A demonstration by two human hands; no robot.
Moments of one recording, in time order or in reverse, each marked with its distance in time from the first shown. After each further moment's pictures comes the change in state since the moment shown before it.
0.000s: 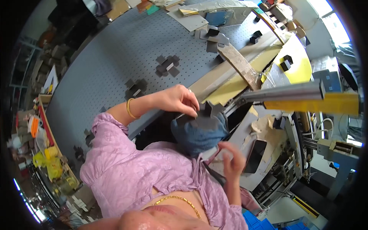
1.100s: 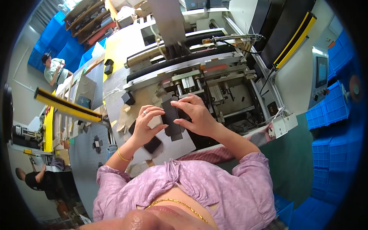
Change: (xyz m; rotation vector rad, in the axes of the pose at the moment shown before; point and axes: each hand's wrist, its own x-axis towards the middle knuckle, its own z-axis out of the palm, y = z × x) left_hand 0.221 0.108 0.387 0.714 -0.169 0.759; right_hand -0.181 0.093 -0.299 -0.451 0.511 -0.182
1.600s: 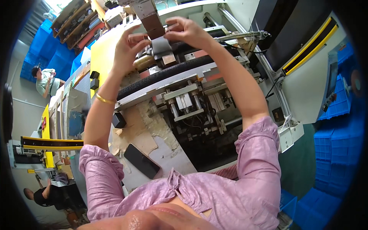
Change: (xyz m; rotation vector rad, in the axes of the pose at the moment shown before) left_hand 0.265 -0.151 -0.015 -0.428 0.159 -0.208; right_hand 0.221 0.205 -0.080 0.388 0.029 0.162
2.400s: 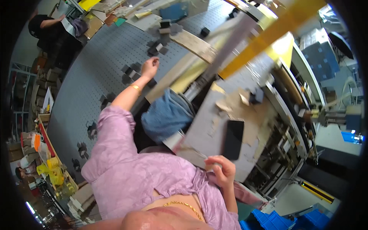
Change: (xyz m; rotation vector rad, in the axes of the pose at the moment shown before) left_hand -0.597 -0.201 -0.316 0.670 0.929 -0.771; right_hand -0.267 -0.170 0.357 0.341 -0.553 0.360
